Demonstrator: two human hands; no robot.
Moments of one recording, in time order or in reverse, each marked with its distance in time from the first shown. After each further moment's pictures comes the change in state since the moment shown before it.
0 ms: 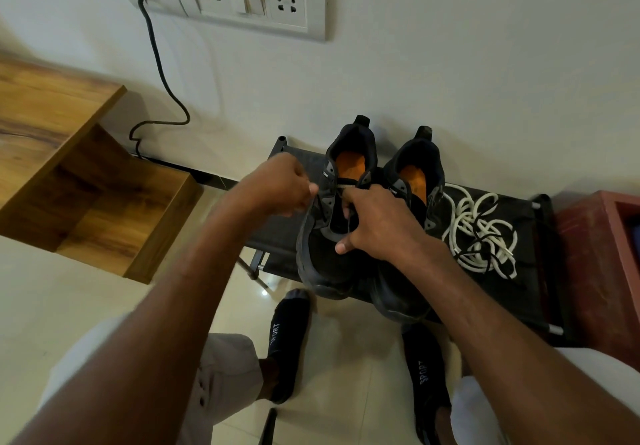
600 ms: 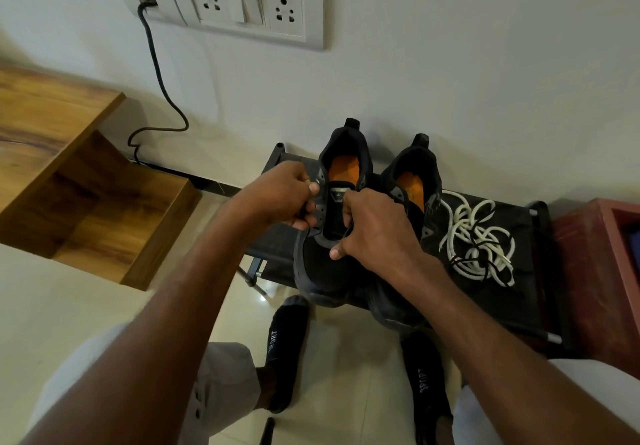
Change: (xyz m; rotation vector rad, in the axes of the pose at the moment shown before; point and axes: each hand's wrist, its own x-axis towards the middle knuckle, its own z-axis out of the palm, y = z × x) left_hand -0.002 0.007 0.003 -0.216 -0.077 0.012; right_hand -0.006 -0.013 -0.004 -0.047 0.107 -0.009
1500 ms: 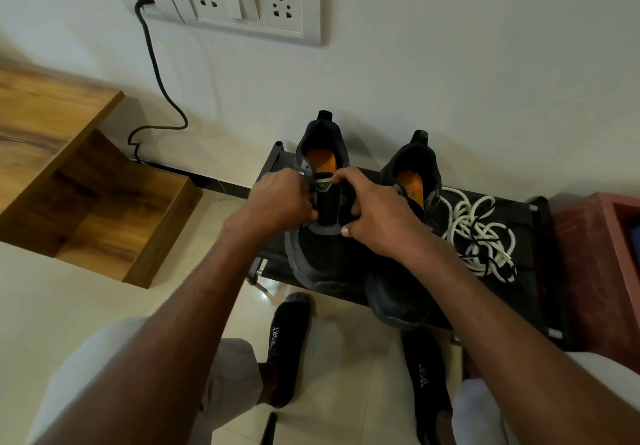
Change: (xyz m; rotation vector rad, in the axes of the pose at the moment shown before) left_hand 0.003 -0.006 0.009 0.632 0.115 0.024; right_hand 0.010 0.019 0.002 0.205 0.008 -0.077
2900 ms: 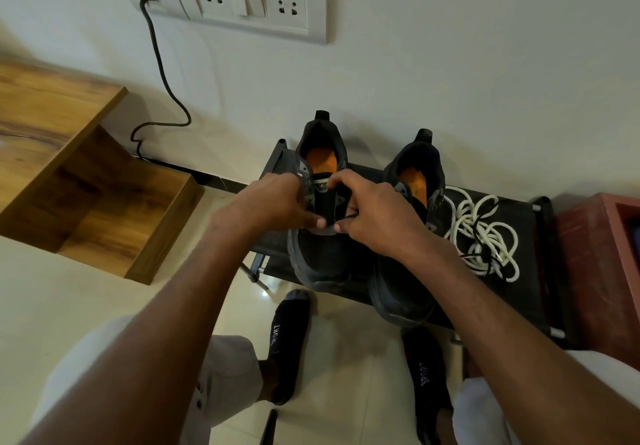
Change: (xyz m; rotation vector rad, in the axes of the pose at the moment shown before) left_hand 0.002 -0.016 -0.002 0.132 -0.112 0.039; right_hand 0.004 0.005 0.009 0.011 0.033 -0.108
